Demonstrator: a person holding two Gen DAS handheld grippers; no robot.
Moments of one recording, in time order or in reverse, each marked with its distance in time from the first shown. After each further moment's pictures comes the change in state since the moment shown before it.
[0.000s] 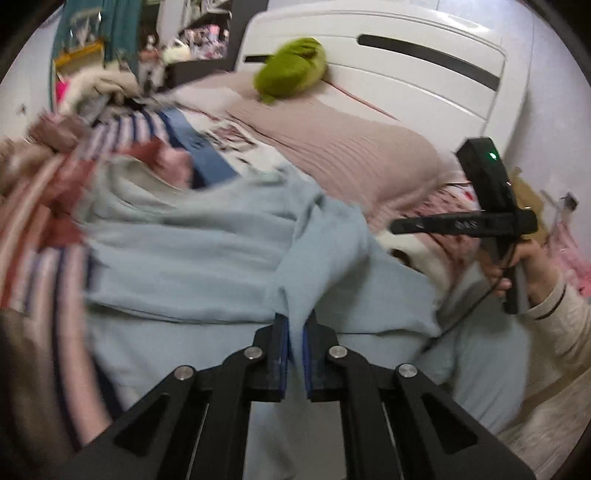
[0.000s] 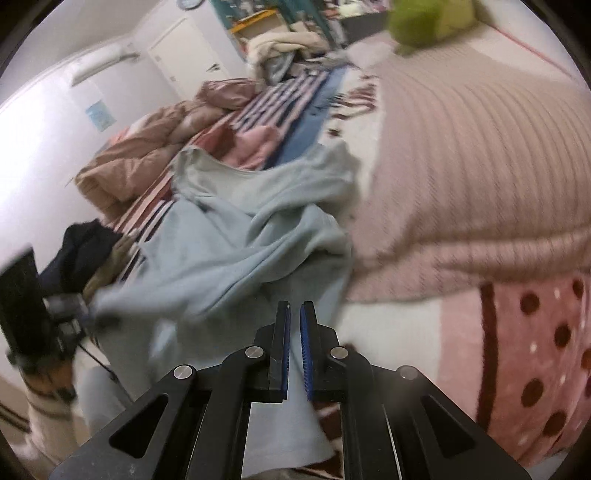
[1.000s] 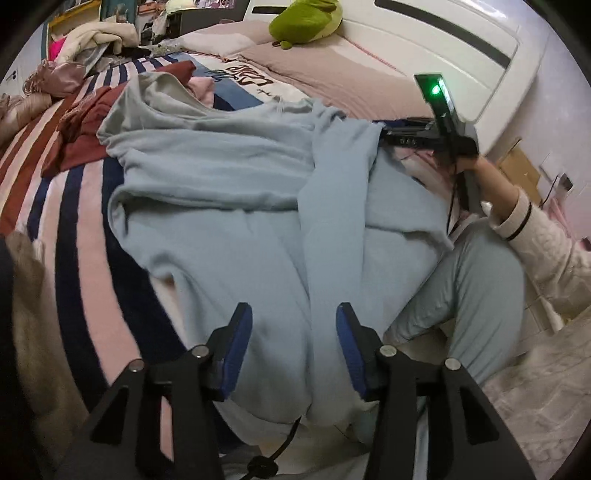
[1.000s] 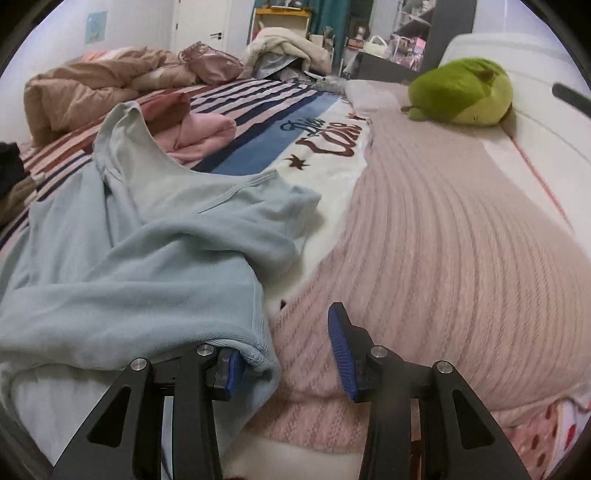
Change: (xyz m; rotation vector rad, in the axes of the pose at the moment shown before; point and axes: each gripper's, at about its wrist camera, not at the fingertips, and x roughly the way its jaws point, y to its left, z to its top) left arm 0.001 0.039 -0.064 -0.042 0.213 -0.066; right arm 0.066 -0.001 0.045 -0.282 -0.029 -0.393
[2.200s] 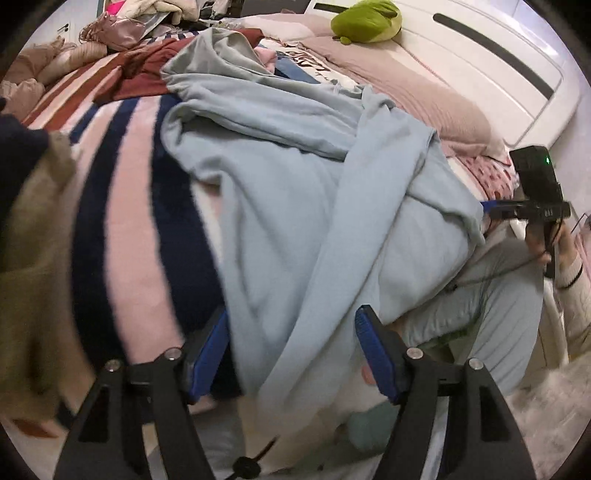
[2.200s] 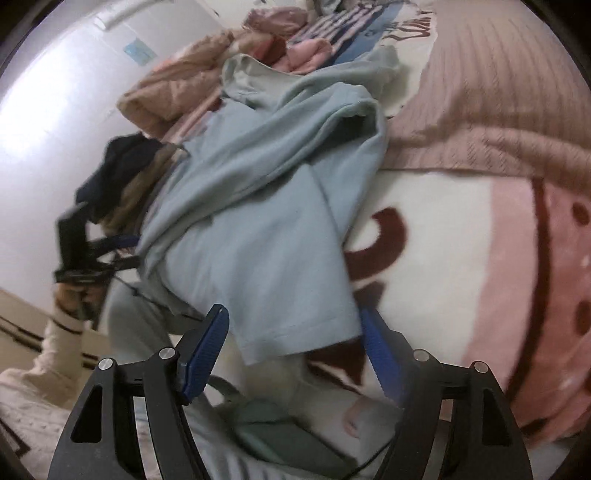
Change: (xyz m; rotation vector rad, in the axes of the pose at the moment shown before) left arm 0.016 0.016 -0.034 -0.198 -0.022 0.076; right arm -0.062 -0.005 -0.113 0.229 0.236 0.716
